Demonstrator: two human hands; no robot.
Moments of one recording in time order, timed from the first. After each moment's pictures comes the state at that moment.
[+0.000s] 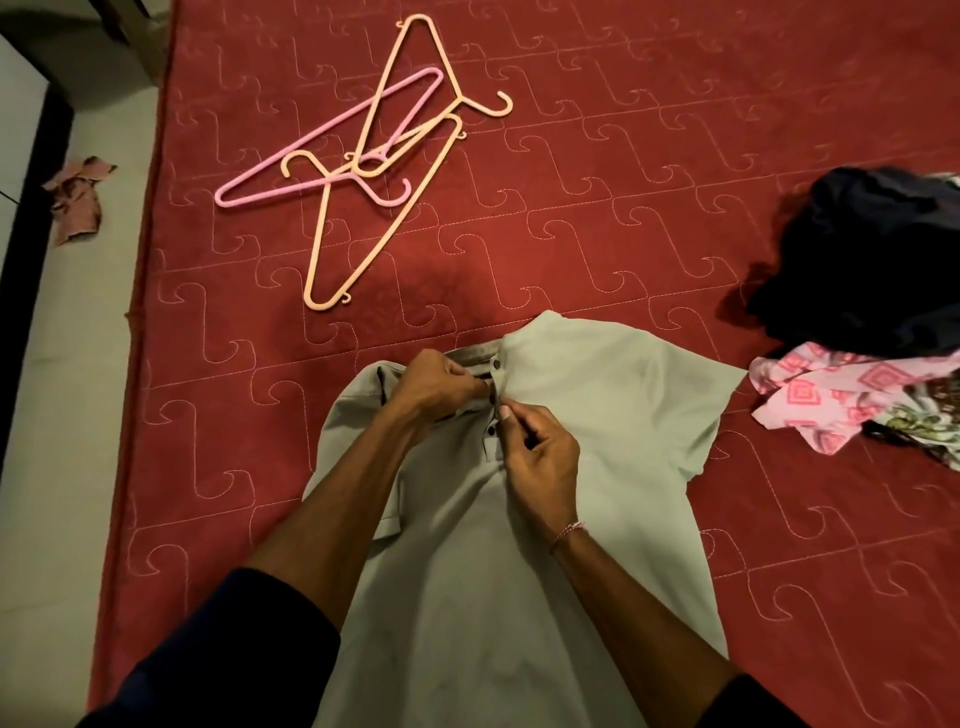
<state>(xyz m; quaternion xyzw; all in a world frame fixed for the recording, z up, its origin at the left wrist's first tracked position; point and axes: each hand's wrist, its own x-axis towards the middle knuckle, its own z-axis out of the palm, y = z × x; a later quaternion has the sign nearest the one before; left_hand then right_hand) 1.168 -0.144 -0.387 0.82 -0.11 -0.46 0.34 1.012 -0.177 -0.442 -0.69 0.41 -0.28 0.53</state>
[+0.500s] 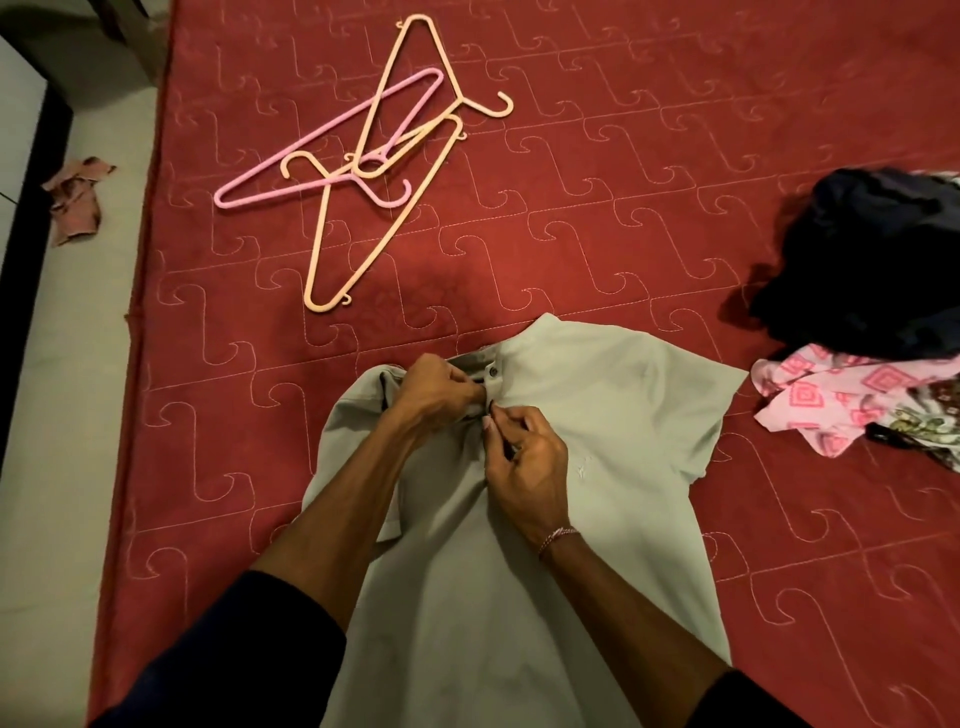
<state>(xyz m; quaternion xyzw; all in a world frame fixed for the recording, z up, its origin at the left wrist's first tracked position) 1.168 -0.144 -0.395 0.84 -0.14 -0.43 0.31 1.019 -0.169 -0.444 -0.79 0.36 -0.27 0.42</state>
